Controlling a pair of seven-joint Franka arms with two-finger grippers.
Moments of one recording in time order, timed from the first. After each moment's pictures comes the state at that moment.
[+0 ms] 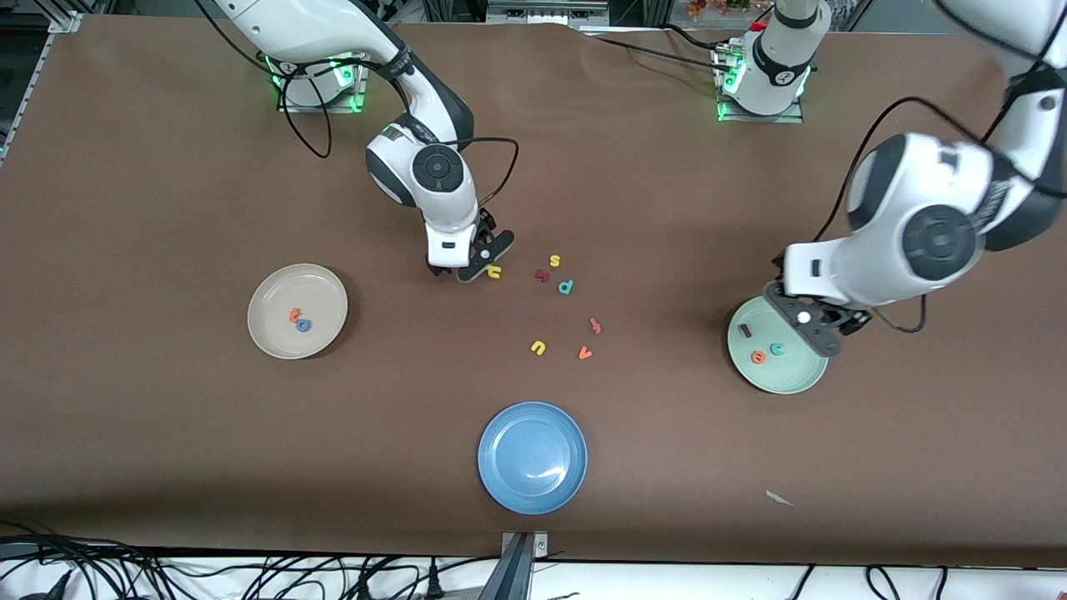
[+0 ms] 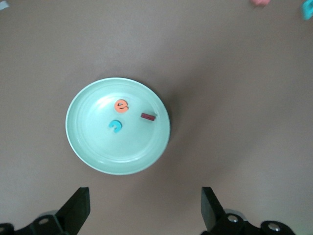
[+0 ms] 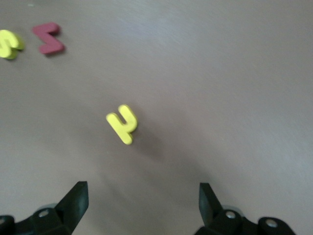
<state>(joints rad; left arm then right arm) 0.14 0.35 -0.35 -1.58 0.13 1.70 0.55 0.37 0.54 0.36 -1.95 -0.28 2.42 0.07</state>
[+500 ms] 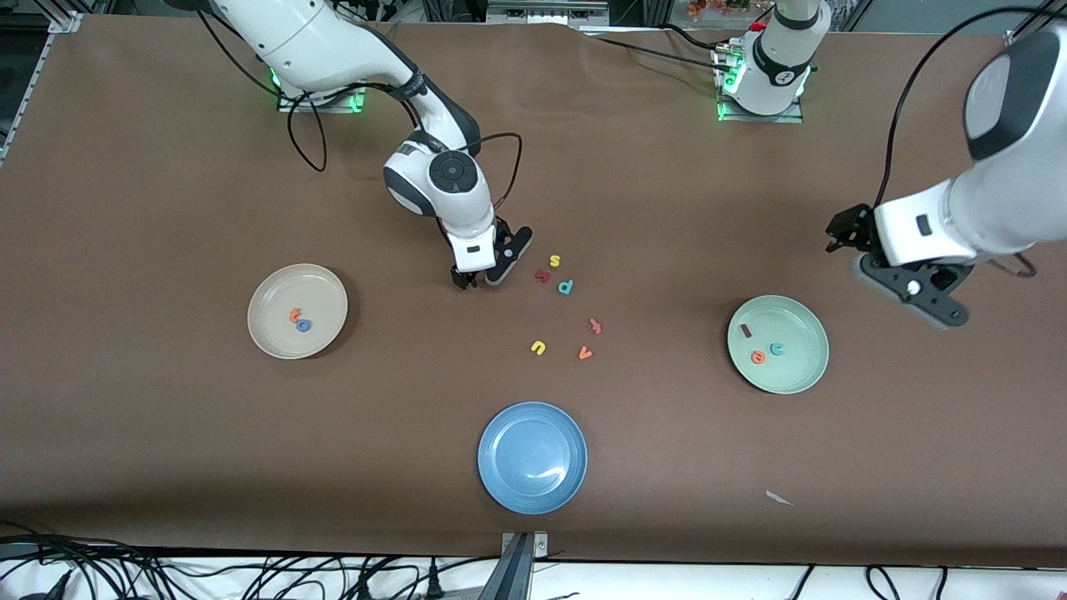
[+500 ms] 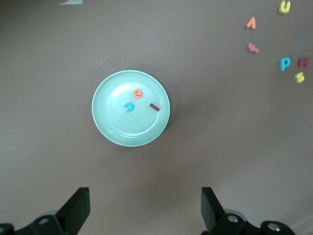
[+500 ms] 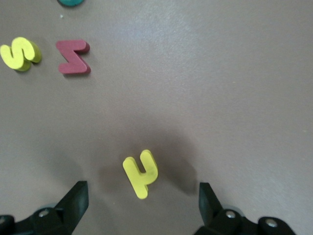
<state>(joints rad) 0.18 0.23 -0.35 -1.45 0.07 1.53 0.34 0.38 0.65 0.36 -1.93 -0.41 2.58 0.03</state>
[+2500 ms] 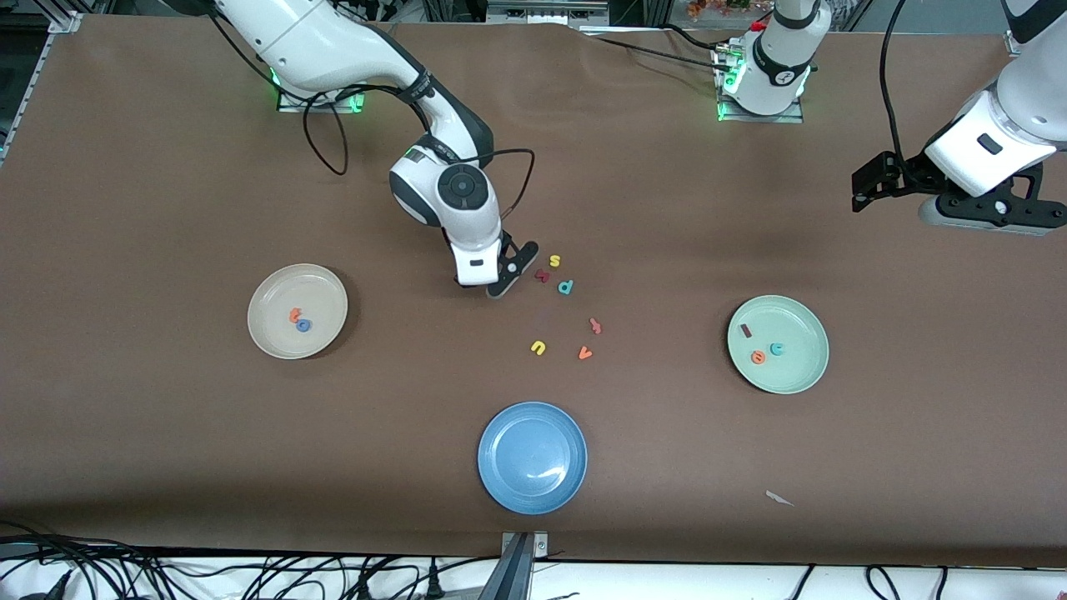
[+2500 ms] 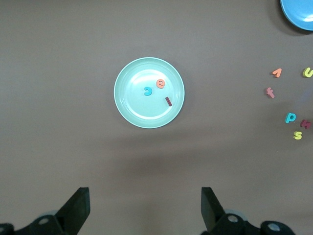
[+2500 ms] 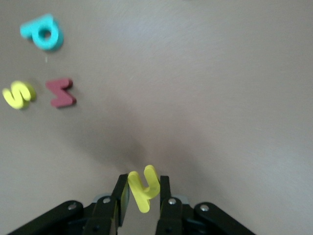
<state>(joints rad) -0.04 -0.02 -0.06 -1.68 0.00 1.61 0.00 0.40 0.65 0.35 -1.72 -0.27 2.30 0.06</state>
